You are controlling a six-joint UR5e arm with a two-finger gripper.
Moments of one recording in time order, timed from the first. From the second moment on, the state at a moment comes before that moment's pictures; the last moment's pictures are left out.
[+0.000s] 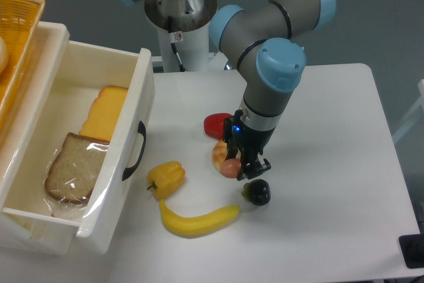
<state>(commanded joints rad) 2.54 -1.91 -1.58 -1.14 1.32 1.61</state>
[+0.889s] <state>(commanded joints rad) 2.54 -1.89 -1.50 -1.15 1.32 1.39</state>
